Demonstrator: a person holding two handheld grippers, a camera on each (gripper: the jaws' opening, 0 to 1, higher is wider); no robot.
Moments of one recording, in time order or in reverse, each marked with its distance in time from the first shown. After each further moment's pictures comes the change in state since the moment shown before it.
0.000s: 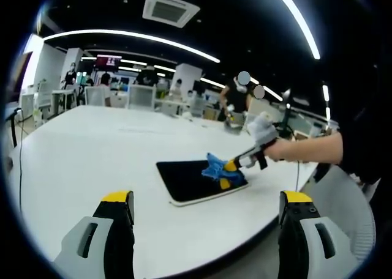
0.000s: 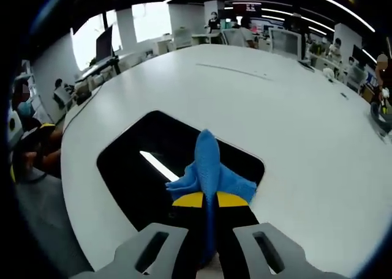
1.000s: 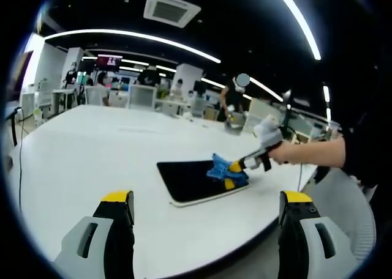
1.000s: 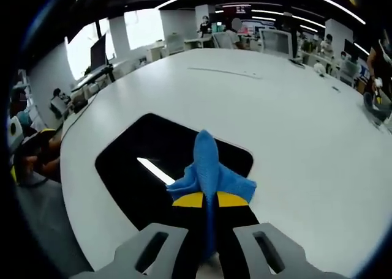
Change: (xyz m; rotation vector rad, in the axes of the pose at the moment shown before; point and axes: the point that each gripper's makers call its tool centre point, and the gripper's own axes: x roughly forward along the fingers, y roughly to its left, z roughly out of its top) left arm 0.001 0.001 0.000 -0.005 -0.002 0.004; right arm -0.008 -0.006 -0.008 0.053 -0.034 -0.029
